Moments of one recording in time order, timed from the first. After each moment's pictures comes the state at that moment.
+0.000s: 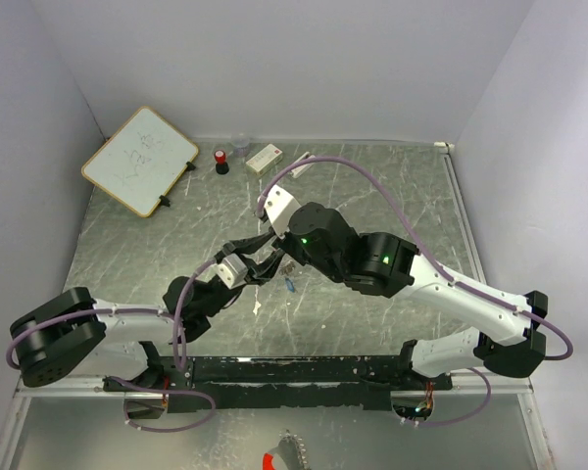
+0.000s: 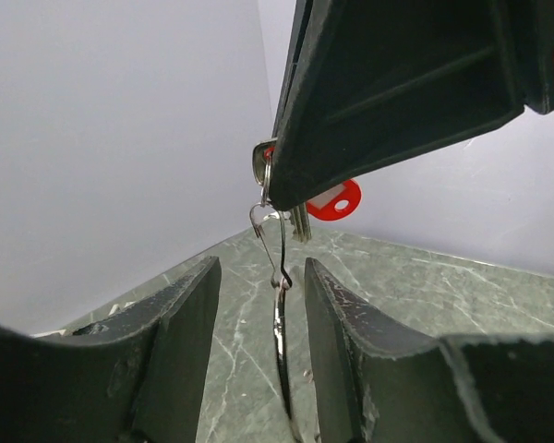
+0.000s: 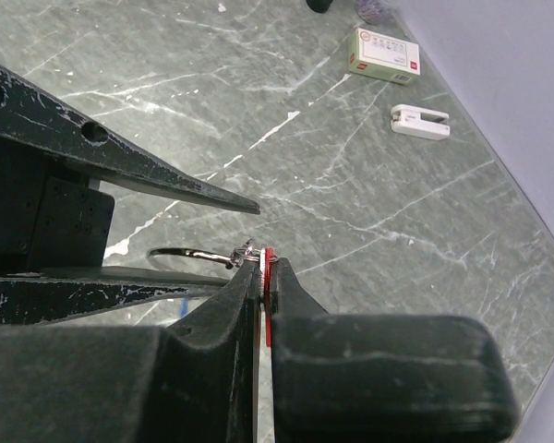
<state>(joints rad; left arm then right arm) -1.03 1.26 0.31 1.45 -0.08 0.20 1.19 1.28 1.46 -0.71 0.48 -0.16</state>
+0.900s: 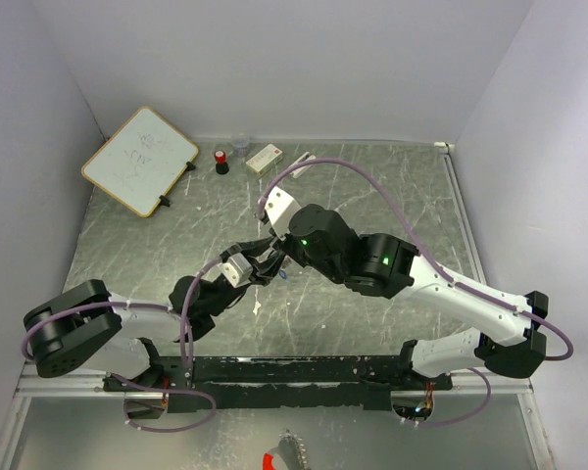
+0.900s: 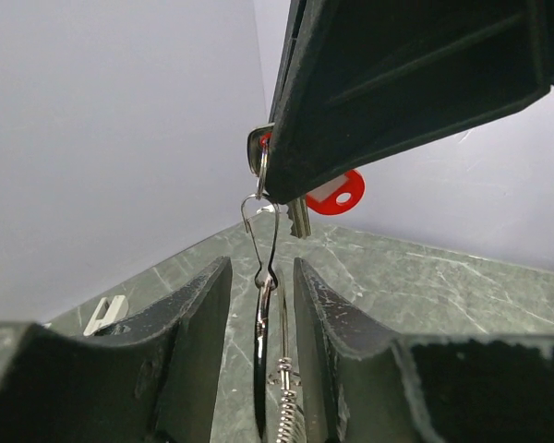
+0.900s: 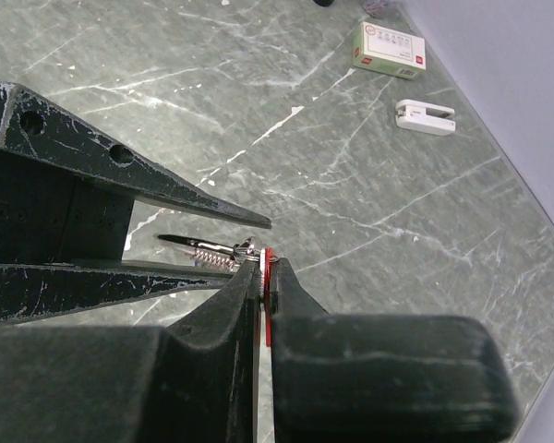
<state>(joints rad) -1.03 1.36 0.32 1.53 -0.07 0.17 1.19 1.27 1.45 -0.71 0.48 -0.15</state>
